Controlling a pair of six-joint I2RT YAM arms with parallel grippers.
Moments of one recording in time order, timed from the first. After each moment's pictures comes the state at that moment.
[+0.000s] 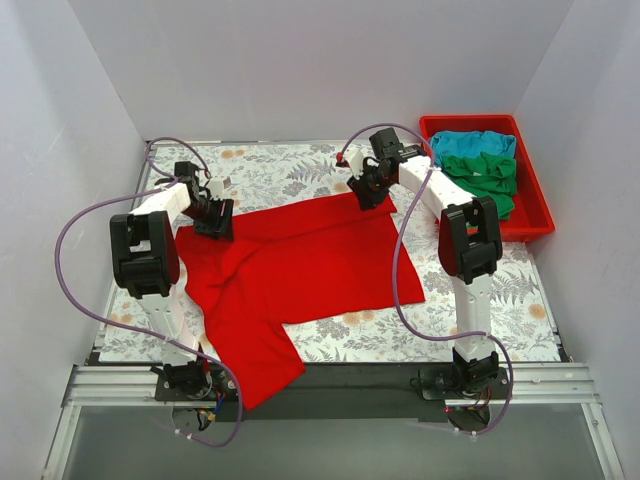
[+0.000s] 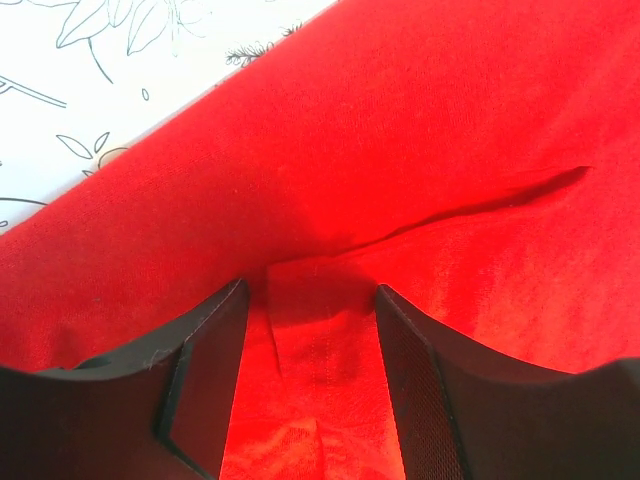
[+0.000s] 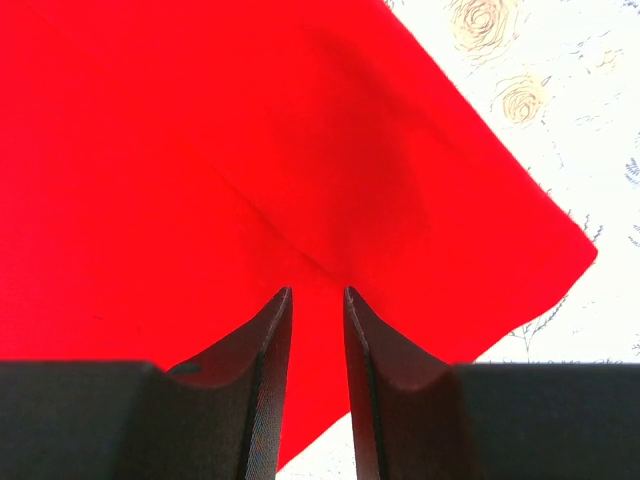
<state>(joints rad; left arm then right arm) 0.08 1.97 1.40 -0.72 0.36 0.26 0.39 2.17 1.87 -0.79 -0.37 -0.58</state>
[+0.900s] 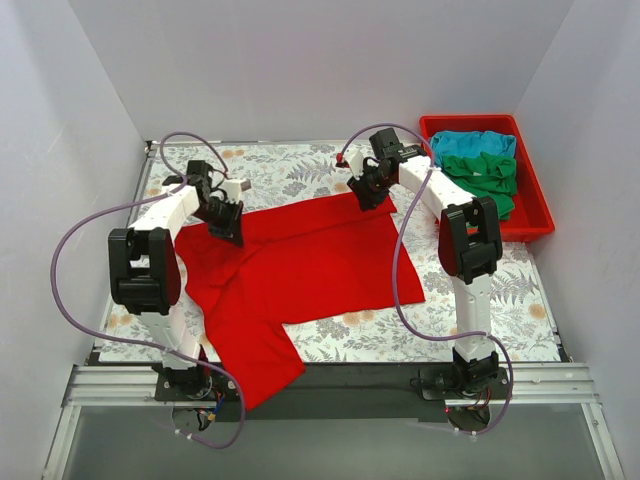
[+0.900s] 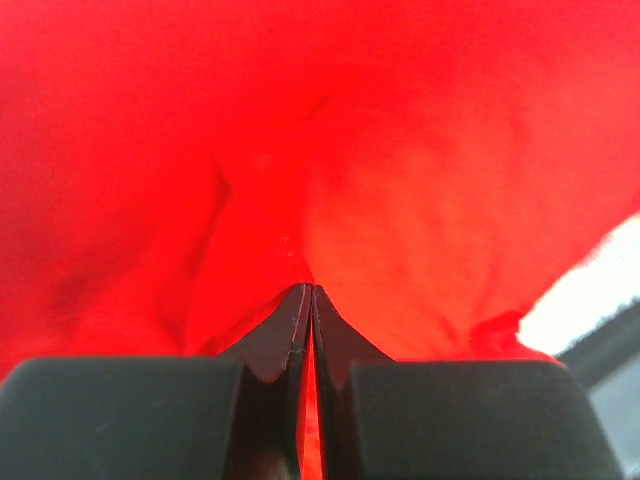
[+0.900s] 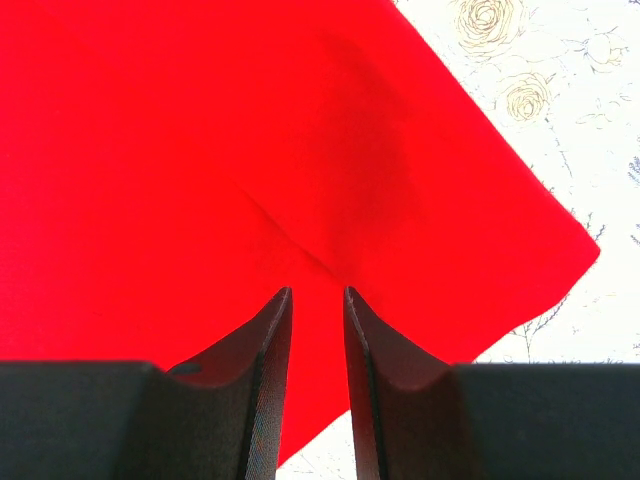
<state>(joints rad) 0.00 1.83 1.37 -0.87 0.47 0.31 0.39 2.17 1.87 -0.80 -0.37 -0.59</state>
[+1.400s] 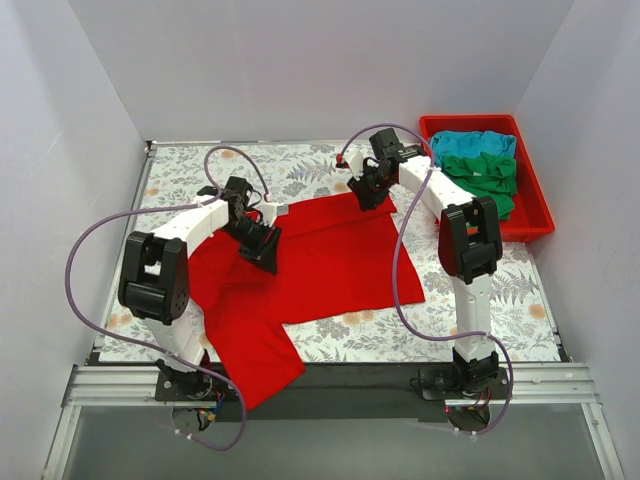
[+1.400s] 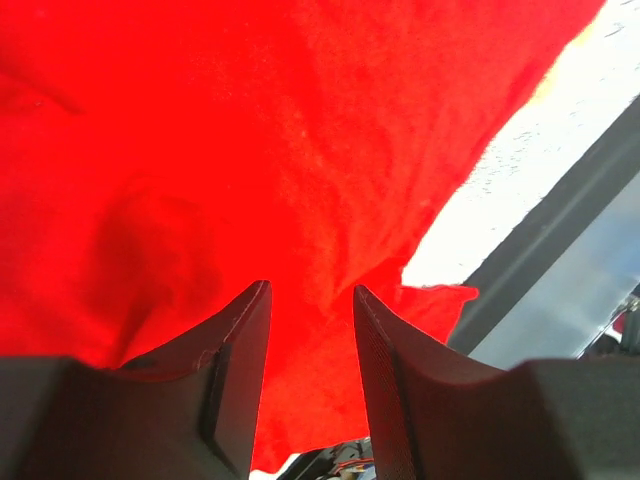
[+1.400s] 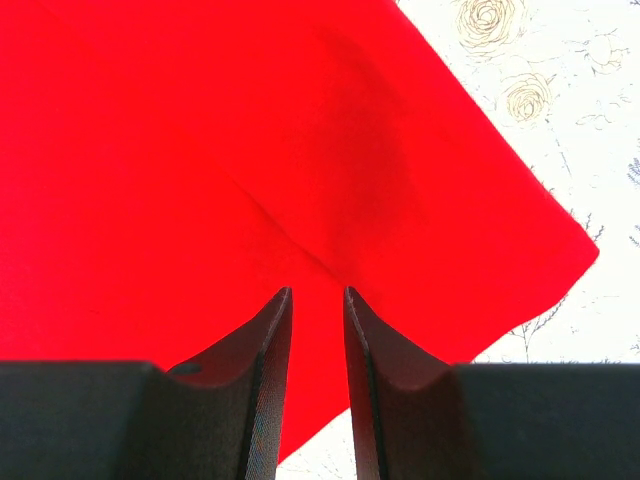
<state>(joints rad) -0.27 1.78 1.25 -0.95 0.59 0.28 0.39 2.17 1.87 -0.80 -0.37 -0.60</state>
